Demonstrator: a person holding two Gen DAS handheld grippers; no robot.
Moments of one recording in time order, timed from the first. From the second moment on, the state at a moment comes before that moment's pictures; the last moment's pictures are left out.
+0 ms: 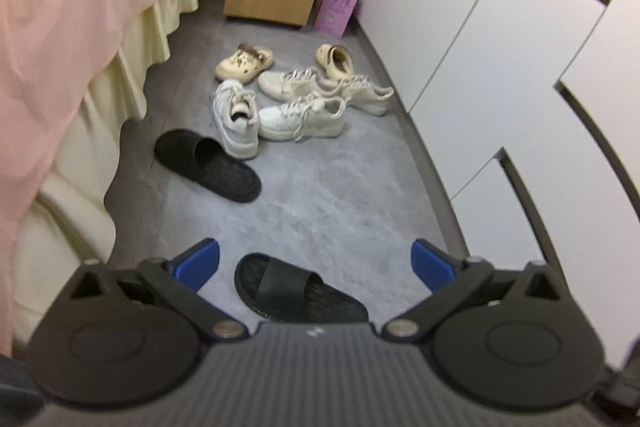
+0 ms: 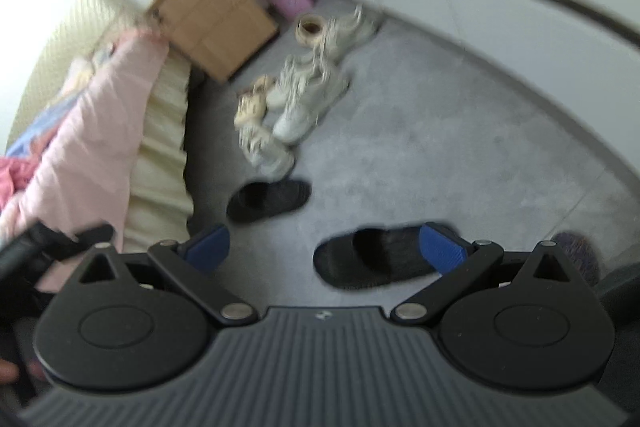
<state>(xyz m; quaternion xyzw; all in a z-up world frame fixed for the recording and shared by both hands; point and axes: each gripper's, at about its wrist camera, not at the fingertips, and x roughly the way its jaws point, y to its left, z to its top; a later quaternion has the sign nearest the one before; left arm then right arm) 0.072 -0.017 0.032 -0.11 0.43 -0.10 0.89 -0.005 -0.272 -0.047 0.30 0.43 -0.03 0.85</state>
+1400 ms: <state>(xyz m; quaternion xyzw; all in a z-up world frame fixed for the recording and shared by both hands) 0.066 0.043 -0.025 -0.21 0.50 -0.06 0.84 0.170 -0.094 -0.361 0.00 0.48 0.01 0.88</state>
